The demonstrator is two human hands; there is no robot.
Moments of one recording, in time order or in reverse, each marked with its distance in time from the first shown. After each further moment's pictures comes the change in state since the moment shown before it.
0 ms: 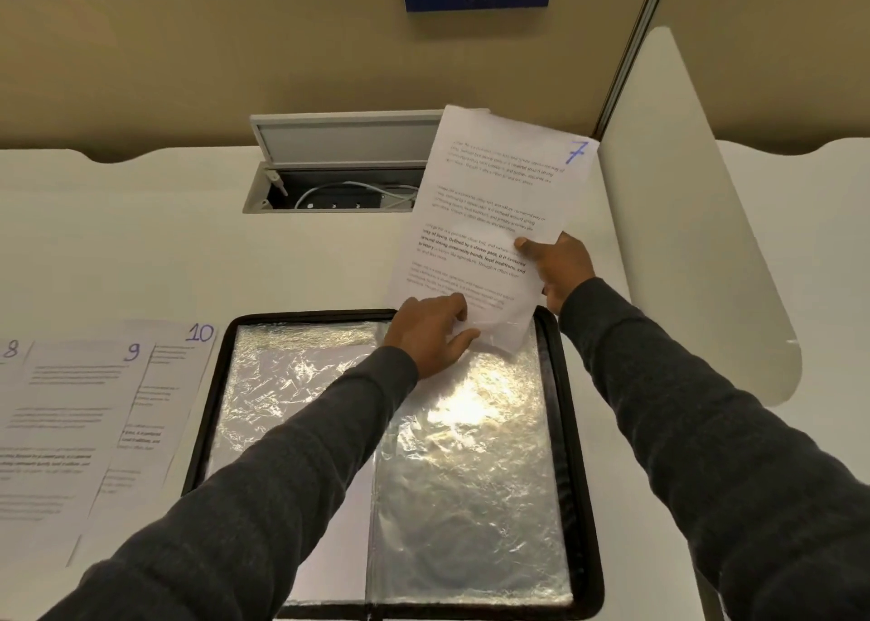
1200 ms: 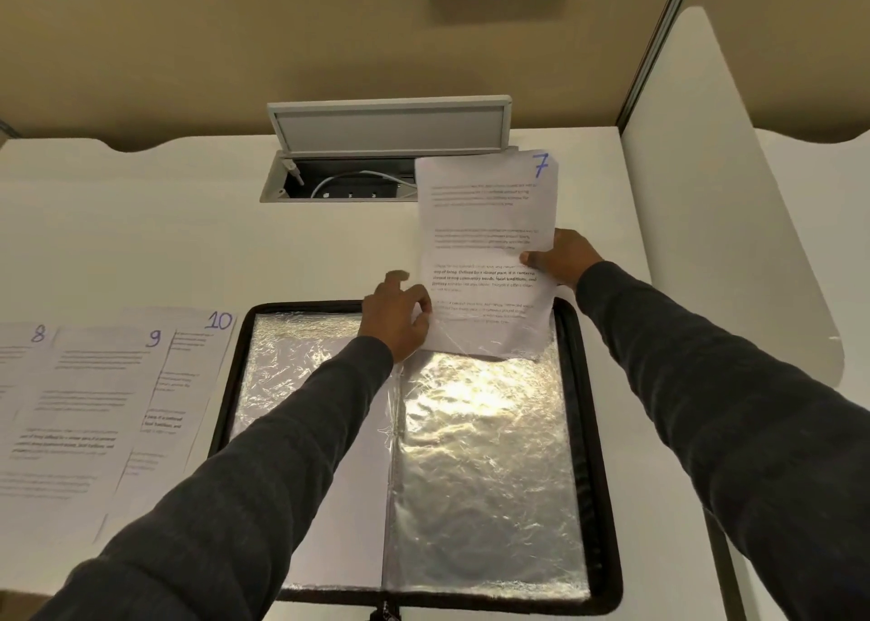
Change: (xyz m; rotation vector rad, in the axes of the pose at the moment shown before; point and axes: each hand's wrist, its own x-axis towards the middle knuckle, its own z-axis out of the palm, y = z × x) left_hand -0.016 -0.058 -0.004 -0.060 -0.028 -0.351; right_hand 0.021 0.002 -0.002 -0.788 -0.208 -0.058
